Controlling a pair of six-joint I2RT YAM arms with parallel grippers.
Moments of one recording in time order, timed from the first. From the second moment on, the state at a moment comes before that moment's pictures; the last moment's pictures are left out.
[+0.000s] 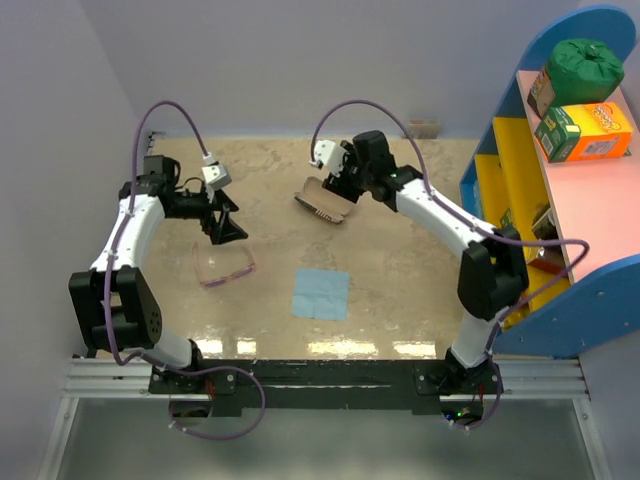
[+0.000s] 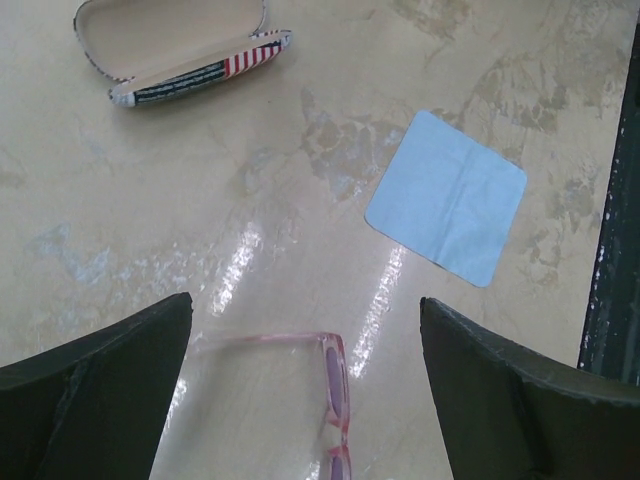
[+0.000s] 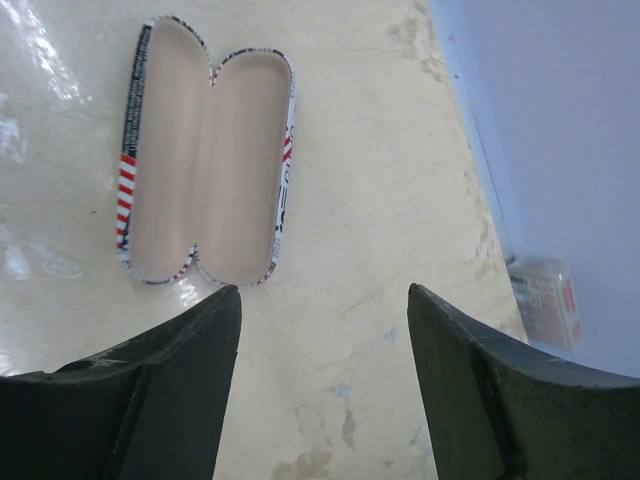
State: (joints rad) left arm 0.14 1.51 1.23 -0.90 1.08 0.93; right arm 0.53 1.86 1.56 -0.35 -0.05 -0.76
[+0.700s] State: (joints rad) left arm 0.09 1.47 1.15 -0.82 1.07 0.89; right arm 0.58 2.03 1.59 -0.41 -0.20 -0.51
